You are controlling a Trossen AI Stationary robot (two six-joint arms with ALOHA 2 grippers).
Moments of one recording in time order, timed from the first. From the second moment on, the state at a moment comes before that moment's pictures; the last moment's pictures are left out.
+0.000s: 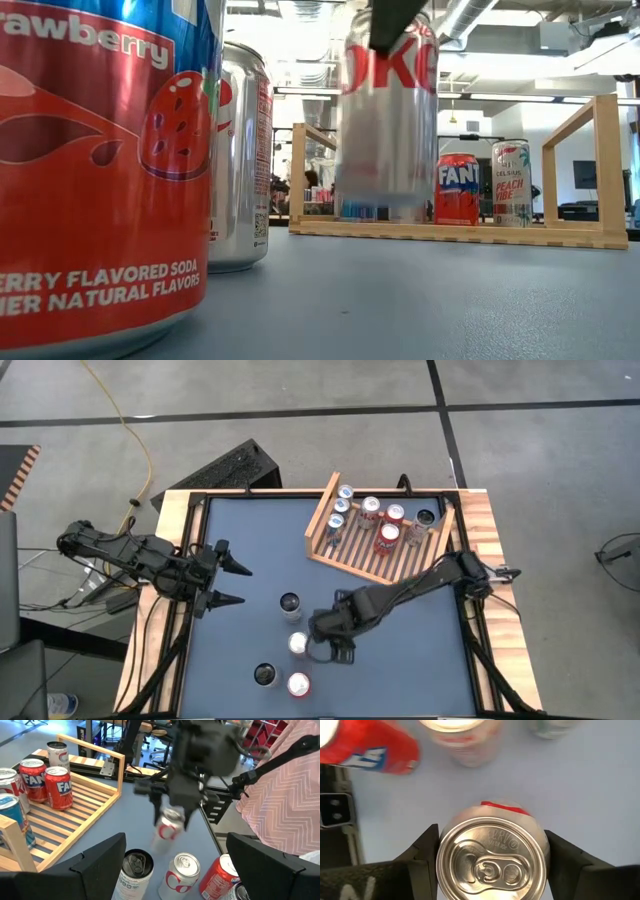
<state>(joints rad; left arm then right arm) -0.32 0.65 0.82 -0.32 -0.15 -0.30 0.36 2.05 1.94 -1.18 0.05 0.43</state>
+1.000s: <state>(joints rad) -0.32 0.64 0.82 -0.37 -0.20 -0.29 -0.27 1.79 1.91 -1.36 0.08 -0.06</state>
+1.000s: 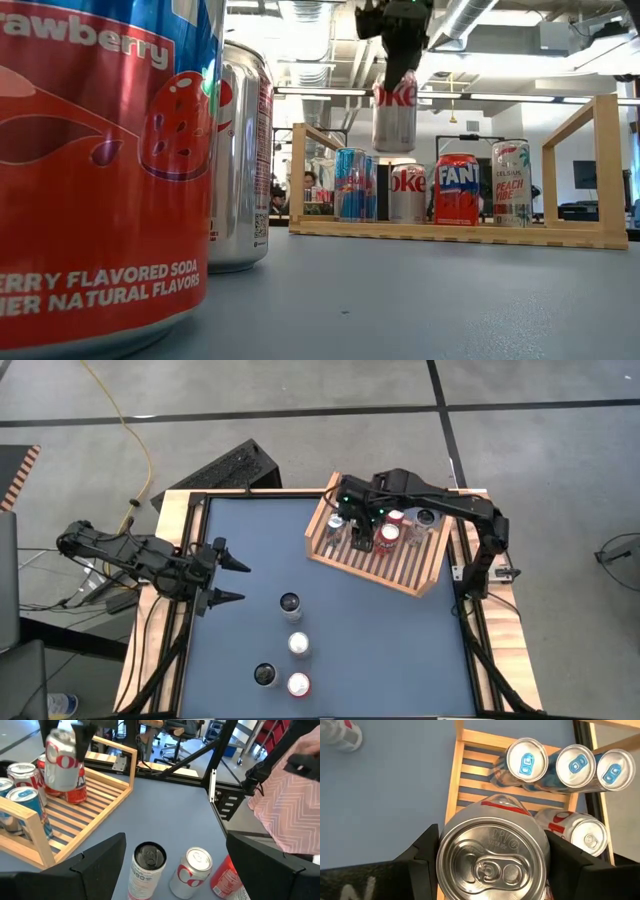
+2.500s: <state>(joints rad) -0.32 0.64 0.82 -0.37 -0.30 -0.27 -0.57 1.78 1.42 -0.92 -0.16 -0.23</state>
